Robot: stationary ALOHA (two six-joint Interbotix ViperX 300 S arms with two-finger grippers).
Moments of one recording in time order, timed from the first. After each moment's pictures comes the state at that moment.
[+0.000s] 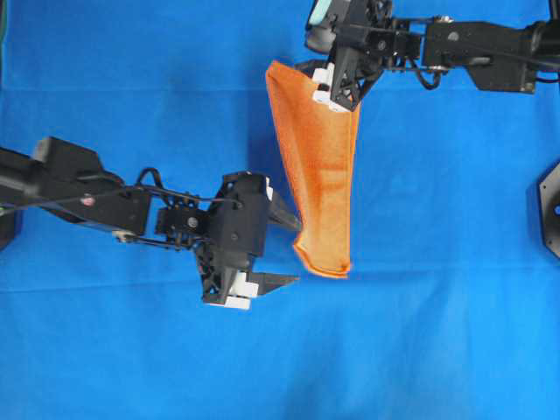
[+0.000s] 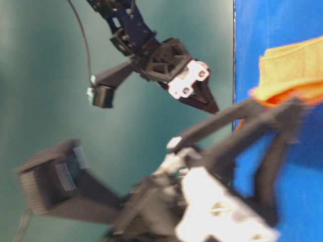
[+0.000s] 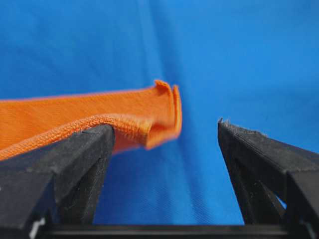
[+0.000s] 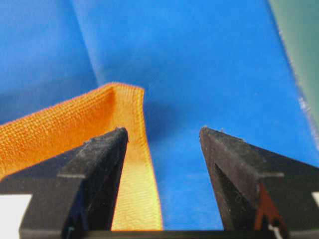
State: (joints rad) left arm -0.13 0.08 0.58 -0.03 -0.08 0.05; right arm -0.44 0.07 0.54 -0.52 0.07 0.33
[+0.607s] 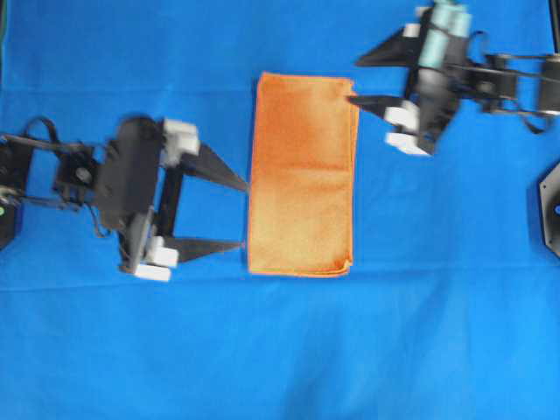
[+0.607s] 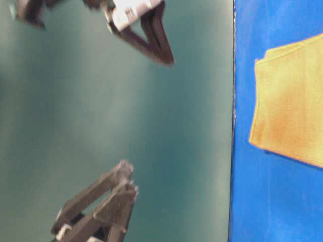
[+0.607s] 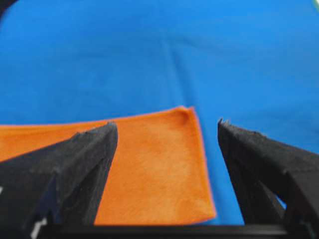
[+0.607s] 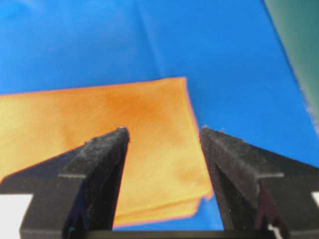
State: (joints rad) left arm -0.09 -0.34 0.74 -0.03 0.01 0.12; right arm -0.29 -0.40 0.85 -0.50 0.06 0.37
